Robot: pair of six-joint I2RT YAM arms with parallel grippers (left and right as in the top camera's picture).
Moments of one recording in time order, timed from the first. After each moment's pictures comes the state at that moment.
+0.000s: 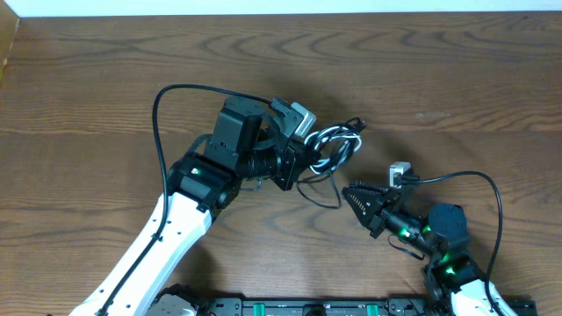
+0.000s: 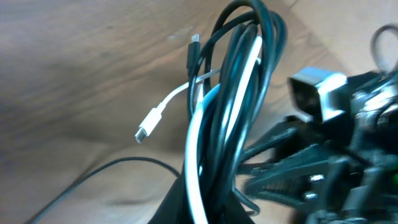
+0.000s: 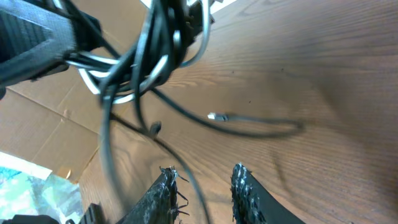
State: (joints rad) left arm -0.48 1.27 1.03 -0.49 0.58 -0.05; right arm 0.36 0.88 0.08 0.60 -0.56 0.66
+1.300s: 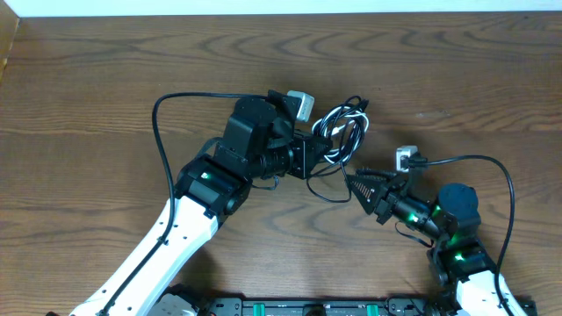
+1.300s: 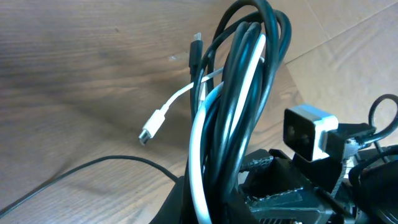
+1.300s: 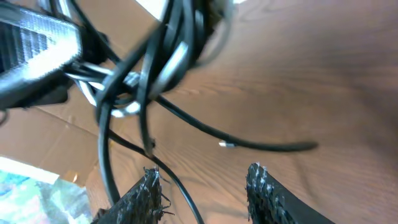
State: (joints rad) left arm -0.56 1.27 1.03 -0.35 0.50 -0.50; right arm 0.27 0.88 0.23 0.42 -0.66 0.65
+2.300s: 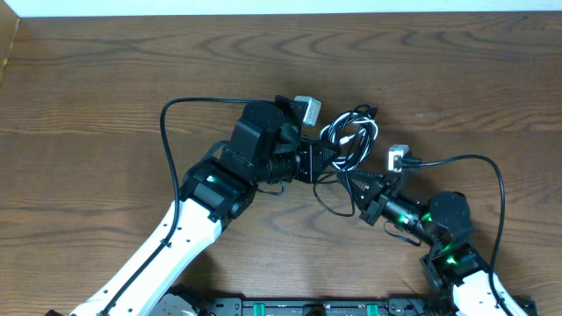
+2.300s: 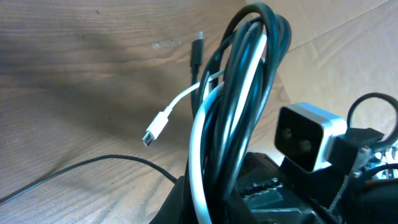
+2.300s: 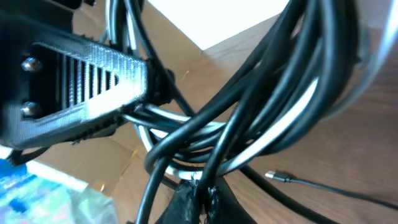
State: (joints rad) left arm -0.60 1.27 1.03 -0.34 0.52 -0.59; right arm 0.41 0.89 0.23 0.56 -0.55 0.77
